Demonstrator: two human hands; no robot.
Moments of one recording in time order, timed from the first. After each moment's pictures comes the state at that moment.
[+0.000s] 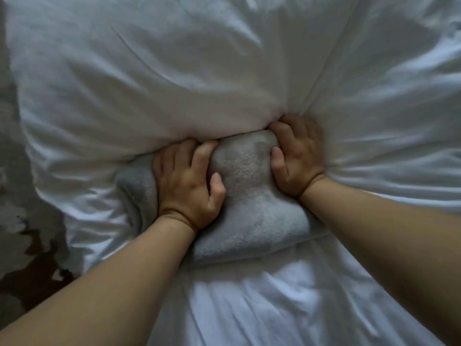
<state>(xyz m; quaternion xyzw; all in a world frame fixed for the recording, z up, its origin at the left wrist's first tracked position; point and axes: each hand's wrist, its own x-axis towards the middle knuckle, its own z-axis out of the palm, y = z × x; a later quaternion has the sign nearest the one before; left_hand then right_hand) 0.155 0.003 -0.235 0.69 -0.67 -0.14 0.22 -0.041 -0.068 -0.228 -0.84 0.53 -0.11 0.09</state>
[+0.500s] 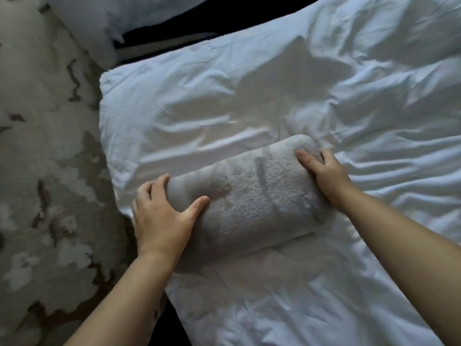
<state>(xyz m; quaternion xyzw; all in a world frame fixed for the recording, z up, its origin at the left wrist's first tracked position) 0.216 0.054 -0.106 0.81 -0.50 -0.25 0.16 -0.076 -0.010 -0.129 -0.40 0.77 -0.23 0.44</state>
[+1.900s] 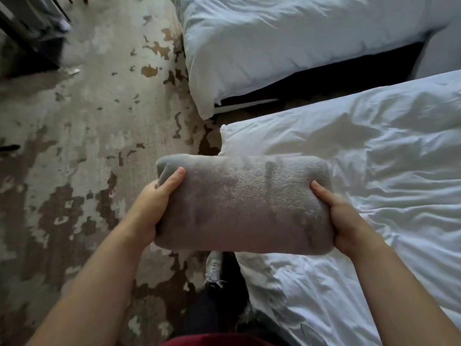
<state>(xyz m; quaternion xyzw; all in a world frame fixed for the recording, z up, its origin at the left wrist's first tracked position) 0.447 0.153 0.147 0.67 -0.26 -0.58 0.38 0.117 0.129 0.101 -0.19 0.57 -0.32 0.73</state>
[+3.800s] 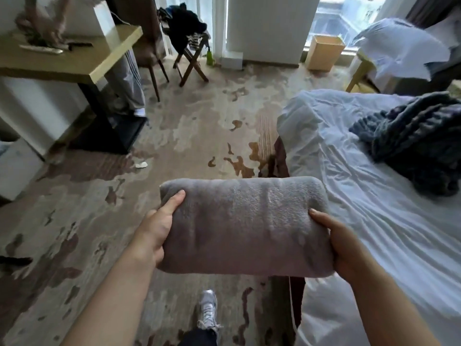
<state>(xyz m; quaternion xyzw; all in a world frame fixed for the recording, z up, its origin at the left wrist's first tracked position) 1.154 -0.694 0.182 0.67 -0.06 -0.46 0.57 0.859 -0.807 0.188 -0.33 0.54 -0.26 0.73</state>
